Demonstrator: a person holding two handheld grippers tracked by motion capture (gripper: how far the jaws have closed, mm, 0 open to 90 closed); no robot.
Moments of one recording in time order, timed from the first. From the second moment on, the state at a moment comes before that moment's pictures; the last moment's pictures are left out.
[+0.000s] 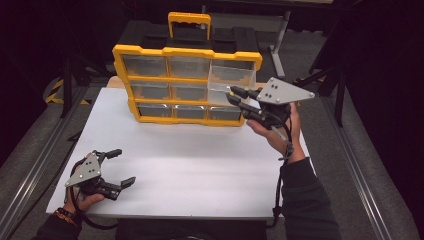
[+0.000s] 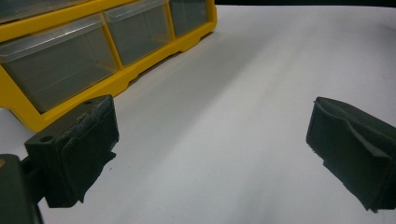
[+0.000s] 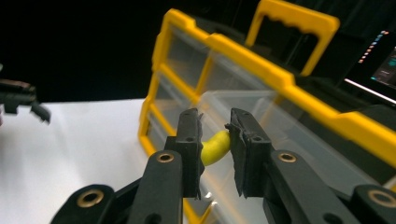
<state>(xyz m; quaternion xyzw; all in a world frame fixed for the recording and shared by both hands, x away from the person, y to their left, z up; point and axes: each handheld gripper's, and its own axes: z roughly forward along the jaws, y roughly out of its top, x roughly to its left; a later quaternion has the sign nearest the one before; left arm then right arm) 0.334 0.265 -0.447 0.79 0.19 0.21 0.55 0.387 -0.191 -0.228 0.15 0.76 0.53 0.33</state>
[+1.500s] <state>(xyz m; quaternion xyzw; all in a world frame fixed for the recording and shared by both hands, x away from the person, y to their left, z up) 0.335 0.262 -0.450 0.80 0.19 0.21 0.54 0.432 -0.215 -0.221 0.25 0.73 0.51 0.37</state>
